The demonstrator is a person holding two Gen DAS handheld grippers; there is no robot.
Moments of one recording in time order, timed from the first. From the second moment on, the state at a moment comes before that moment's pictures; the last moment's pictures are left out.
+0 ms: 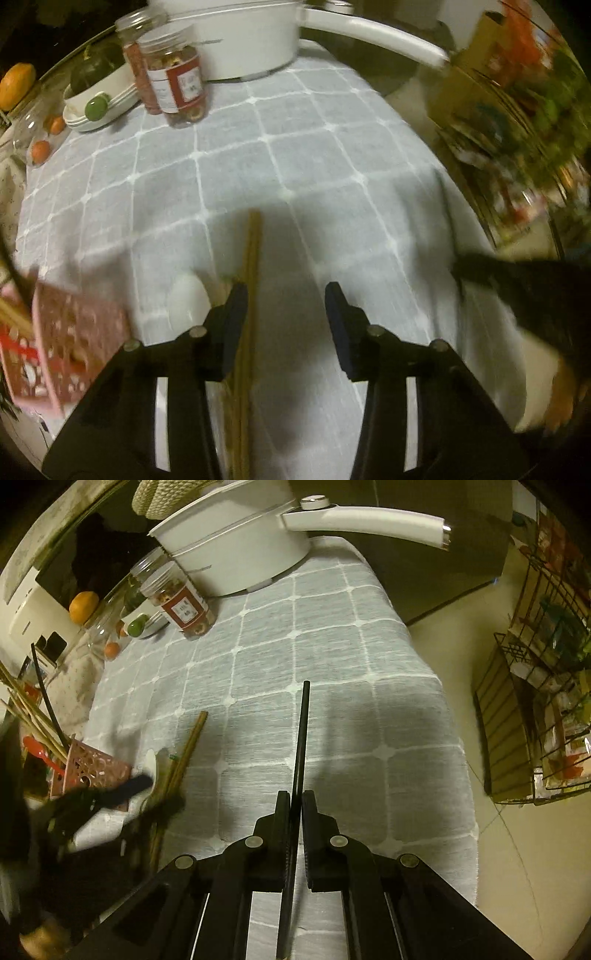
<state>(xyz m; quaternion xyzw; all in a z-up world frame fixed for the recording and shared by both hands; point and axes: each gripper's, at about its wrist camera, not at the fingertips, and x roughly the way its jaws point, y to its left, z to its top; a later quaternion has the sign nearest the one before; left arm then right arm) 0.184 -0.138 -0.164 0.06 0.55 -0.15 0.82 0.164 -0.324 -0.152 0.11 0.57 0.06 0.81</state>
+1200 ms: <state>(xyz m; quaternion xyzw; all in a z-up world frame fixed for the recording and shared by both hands) 0.168 -0.135 -0.161 0.07 0.54 -0.18 0.82 0.157 -0.319 -0.141 0.12 0.55 0.07 0.82</state>
